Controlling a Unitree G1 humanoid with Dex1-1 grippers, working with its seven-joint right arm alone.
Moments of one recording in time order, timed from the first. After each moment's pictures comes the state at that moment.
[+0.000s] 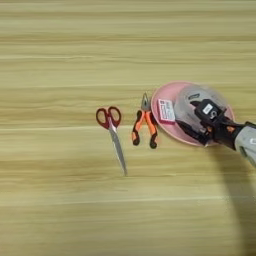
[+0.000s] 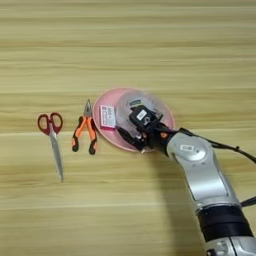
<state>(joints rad) -0.17 -0.51 0.03 0.19 -0.08 0.04 0.68</state>
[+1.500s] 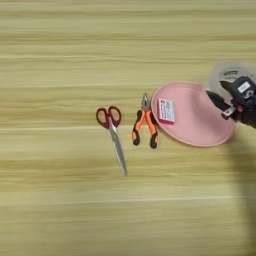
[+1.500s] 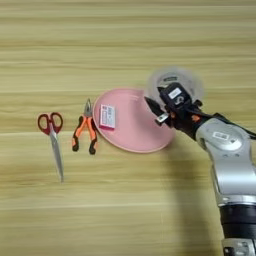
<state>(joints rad) -0.15 -0.56 -0.20 0.04 -0.01 0.12 0.64</state>
